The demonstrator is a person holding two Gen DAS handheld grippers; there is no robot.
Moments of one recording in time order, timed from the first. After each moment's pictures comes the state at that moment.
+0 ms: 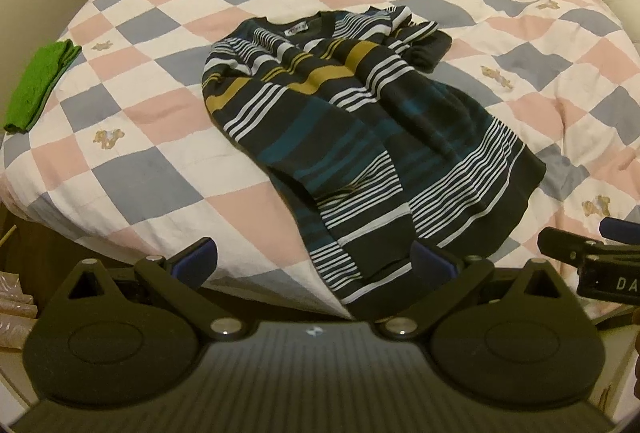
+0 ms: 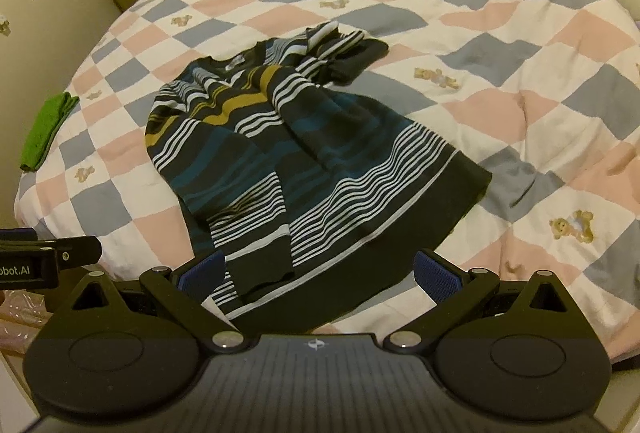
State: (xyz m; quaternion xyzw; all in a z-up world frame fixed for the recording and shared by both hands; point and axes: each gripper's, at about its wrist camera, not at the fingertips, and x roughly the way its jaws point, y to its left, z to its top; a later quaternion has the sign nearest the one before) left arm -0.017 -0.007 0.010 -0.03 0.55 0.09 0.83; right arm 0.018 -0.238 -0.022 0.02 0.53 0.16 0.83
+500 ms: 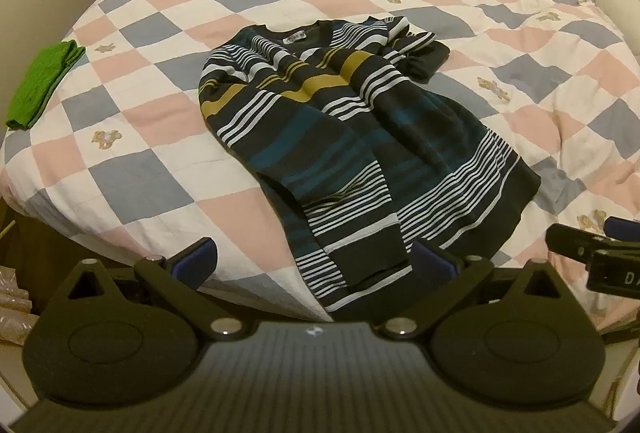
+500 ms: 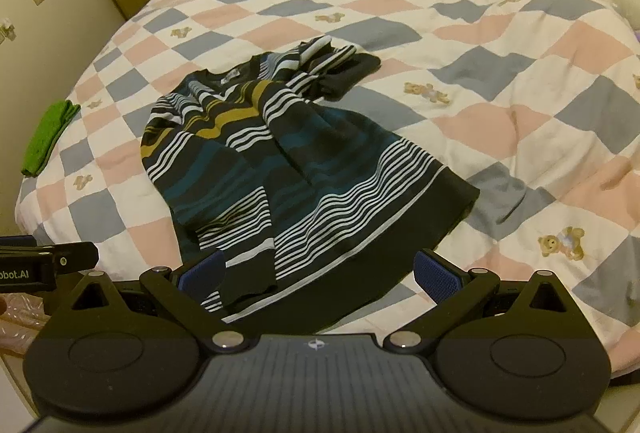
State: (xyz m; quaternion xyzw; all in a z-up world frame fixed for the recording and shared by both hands) left arm -0.015 -0.022 0.009 -0.04 0.54 0.10 0.84; right arm 0.030 -0.262 -0.020 0.03 0.52 0.17 0.84
